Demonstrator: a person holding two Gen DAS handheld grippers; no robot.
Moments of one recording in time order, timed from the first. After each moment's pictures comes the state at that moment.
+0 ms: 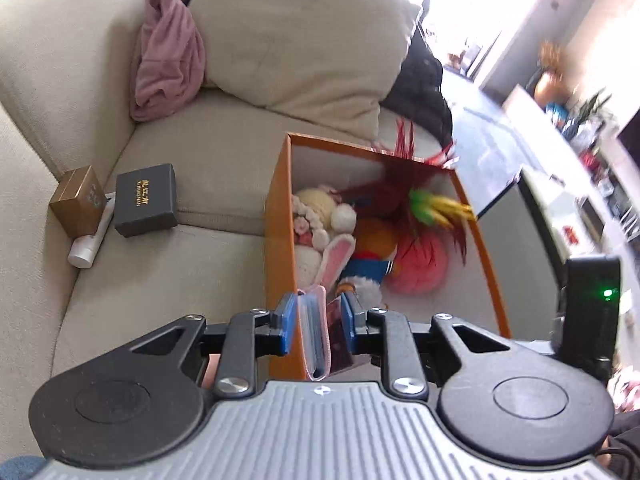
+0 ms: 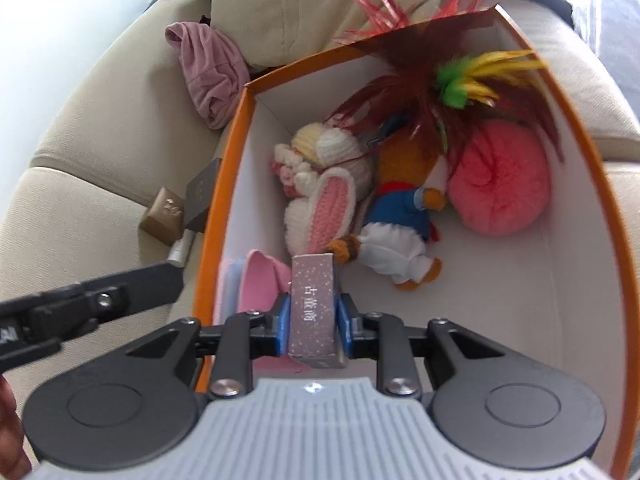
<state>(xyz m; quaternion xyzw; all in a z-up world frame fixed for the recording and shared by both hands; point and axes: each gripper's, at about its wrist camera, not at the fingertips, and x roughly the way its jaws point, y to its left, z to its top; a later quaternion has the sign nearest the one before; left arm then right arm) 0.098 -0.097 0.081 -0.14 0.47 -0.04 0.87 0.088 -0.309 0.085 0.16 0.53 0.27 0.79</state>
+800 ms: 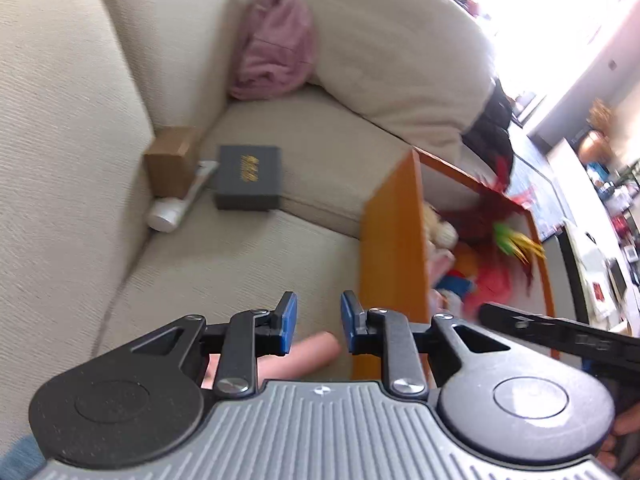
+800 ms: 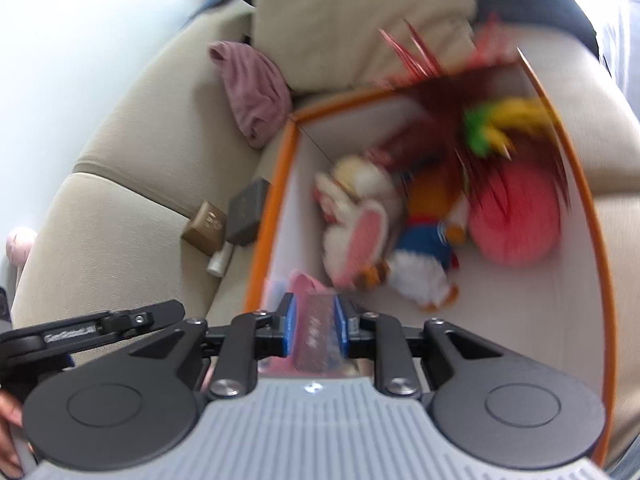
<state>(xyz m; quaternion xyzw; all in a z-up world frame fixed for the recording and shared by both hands) 0.071 -0.010 0.059 -0.21 0.45 0.05 0.87 0.080 -0.314 0.131 0.14 0.47 0.32 0.81</state>
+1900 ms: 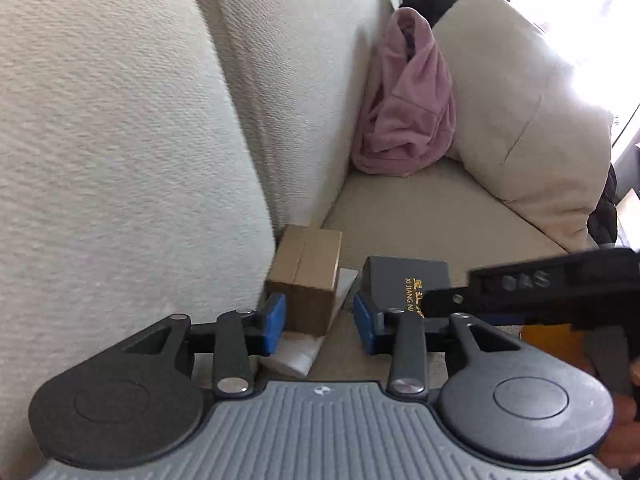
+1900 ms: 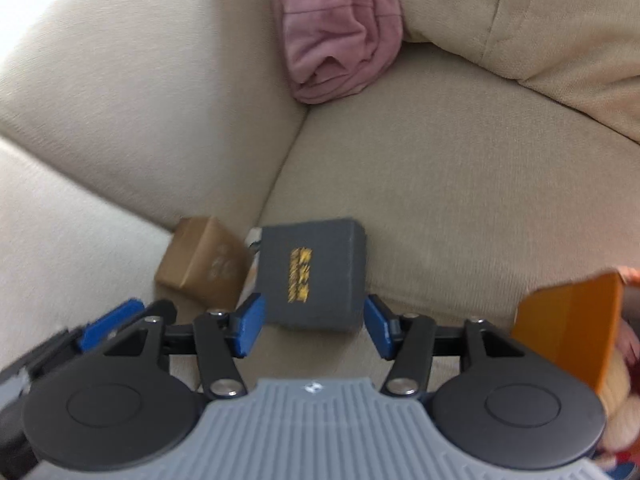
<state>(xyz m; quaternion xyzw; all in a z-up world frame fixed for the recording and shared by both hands) 0.151 0.109 0.006 -0.19 0.41 0.15 0.88 0.214 -0.057 0.076 -0.01 0.58 0.30 0.76</state>
